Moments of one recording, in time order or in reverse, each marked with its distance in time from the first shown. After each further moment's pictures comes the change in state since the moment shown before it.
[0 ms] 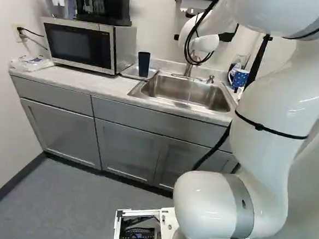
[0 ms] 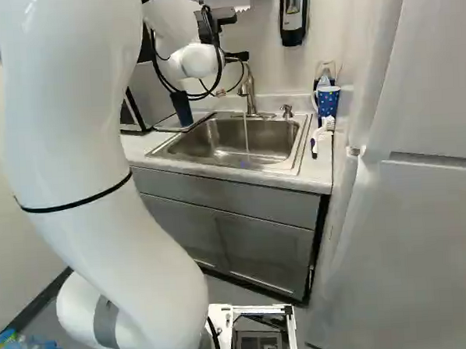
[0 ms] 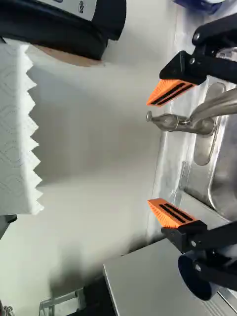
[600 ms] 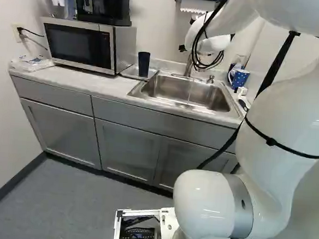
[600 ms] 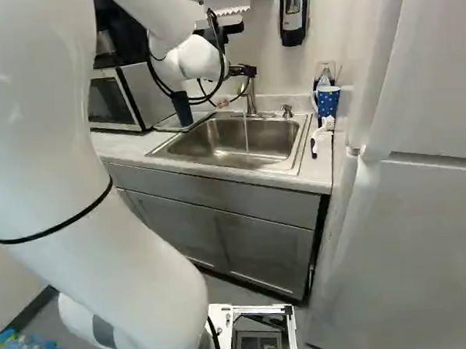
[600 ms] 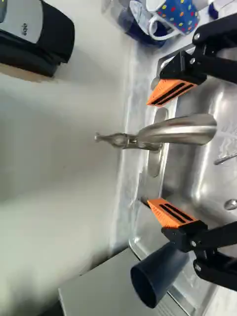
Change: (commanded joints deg) arm -2.8 7.6 7.9 -1.9 -15.1 0.0
